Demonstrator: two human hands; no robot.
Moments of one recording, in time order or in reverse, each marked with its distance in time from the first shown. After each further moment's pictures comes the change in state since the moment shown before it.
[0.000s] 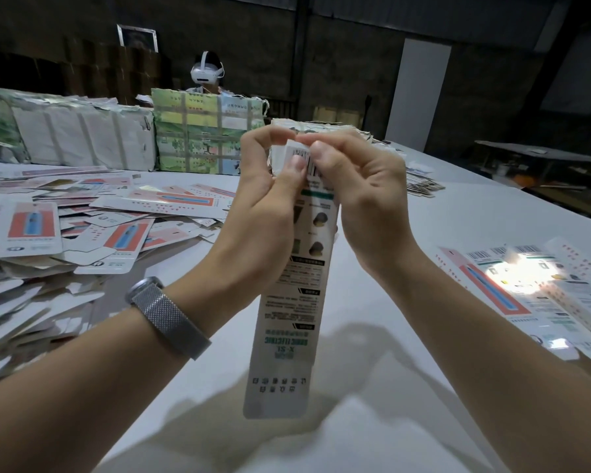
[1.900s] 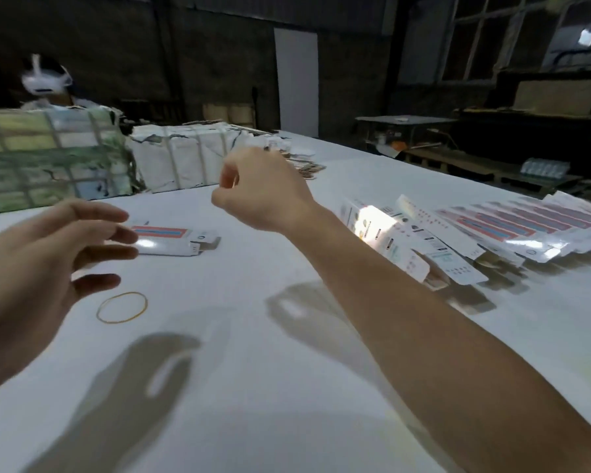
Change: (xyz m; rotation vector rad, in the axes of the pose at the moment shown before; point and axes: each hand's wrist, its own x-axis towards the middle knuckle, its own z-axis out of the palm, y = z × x) left_hand 0.017 -0.025 -0.033 0.267 0.073 -0.377; right_hand 0.022 0.001 -0.079 -1.114 -0.132 0.294
